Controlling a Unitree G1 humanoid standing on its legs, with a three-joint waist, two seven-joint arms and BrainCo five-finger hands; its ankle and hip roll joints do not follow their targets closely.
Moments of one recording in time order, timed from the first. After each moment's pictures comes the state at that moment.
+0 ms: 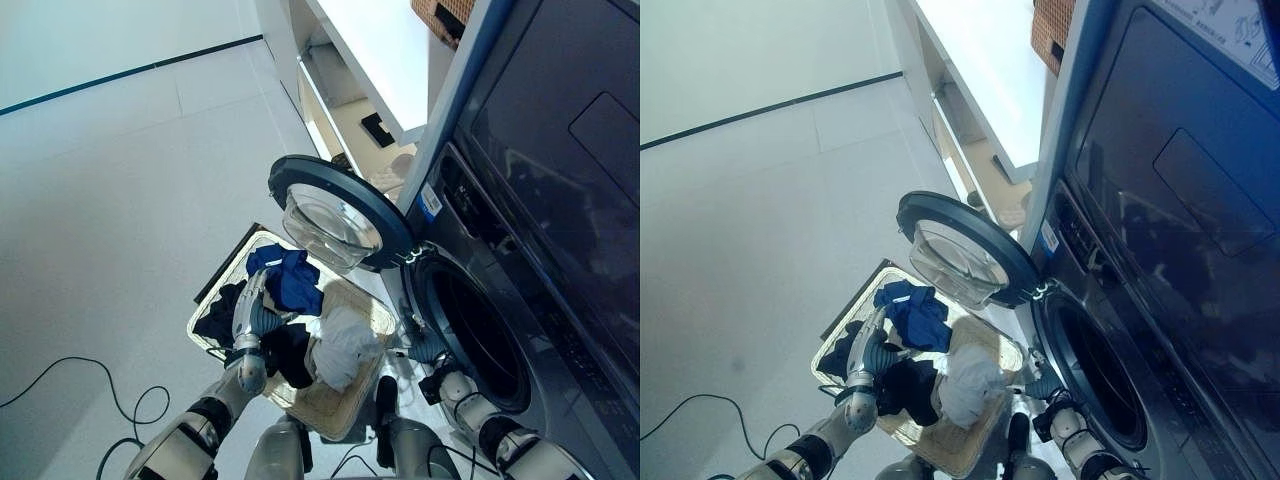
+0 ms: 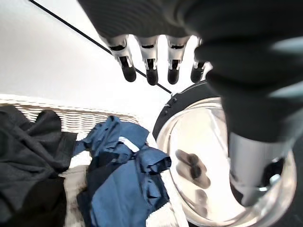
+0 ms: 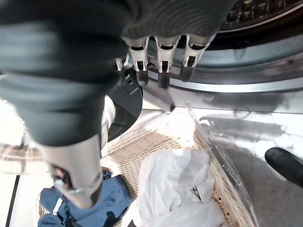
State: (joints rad) left arm -0.49 0.29 -0.51 1.08 0.30 -0.37 0.84; right arm -0.41 -0.27 0.48 1.13 0.06 -0.39 -0.27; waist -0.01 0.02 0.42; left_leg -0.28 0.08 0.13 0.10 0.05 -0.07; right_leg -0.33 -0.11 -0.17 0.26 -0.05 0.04
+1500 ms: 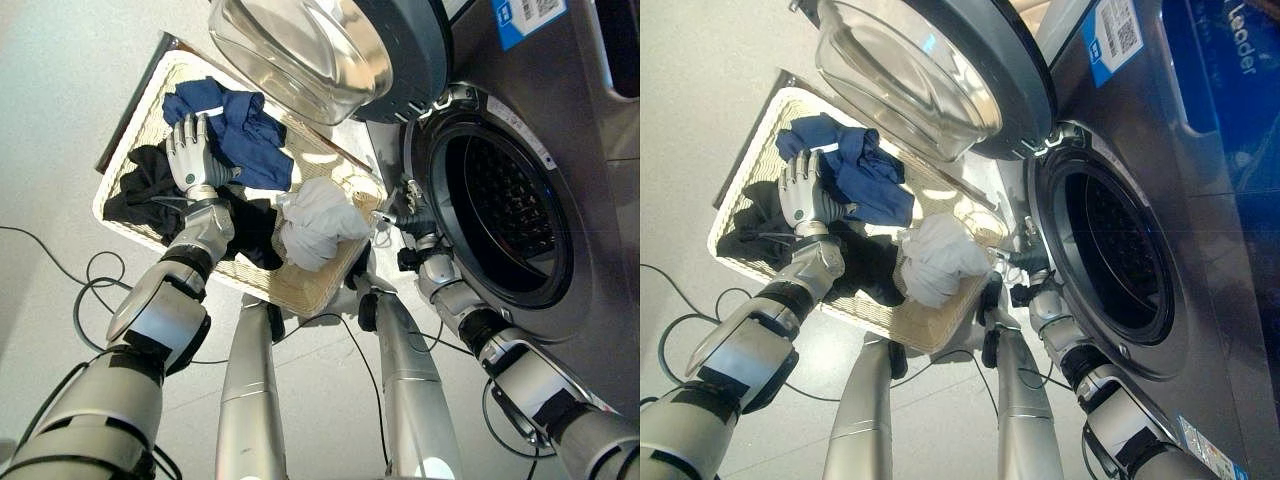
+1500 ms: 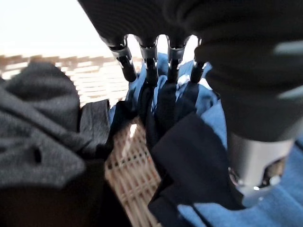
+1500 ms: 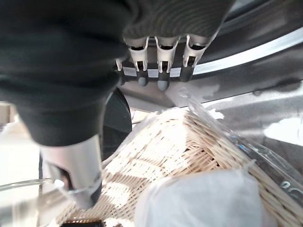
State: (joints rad) left arm -1.16 0.48 -0.59 1.28 0.25 -0.01 0.84; right arm -0.77 -0.33 0.55 0.87 0.44 -0.45 -0.35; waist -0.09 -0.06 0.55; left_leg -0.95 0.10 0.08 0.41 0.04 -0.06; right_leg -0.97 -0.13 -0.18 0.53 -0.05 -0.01
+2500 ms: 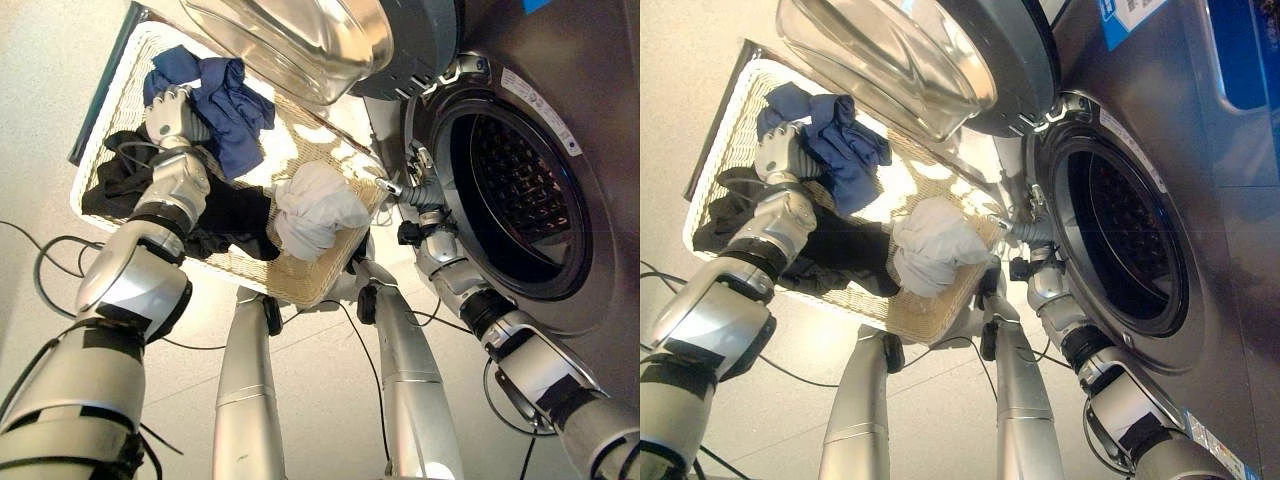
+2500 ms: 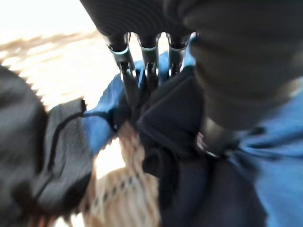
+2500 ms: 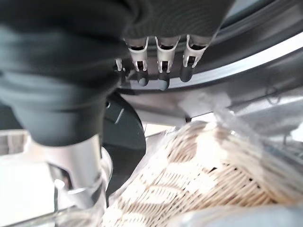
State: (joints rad) left arm -1.36 0.60 -0.66 1.28 0.24 0.09 0.49; right arm -0.84 -0.38 0.54 0.79 0.53 -0.46 -0.42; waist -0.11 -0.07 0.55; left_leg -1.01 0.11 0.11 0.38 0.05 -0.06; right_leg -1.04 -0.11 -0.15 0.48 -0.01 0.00
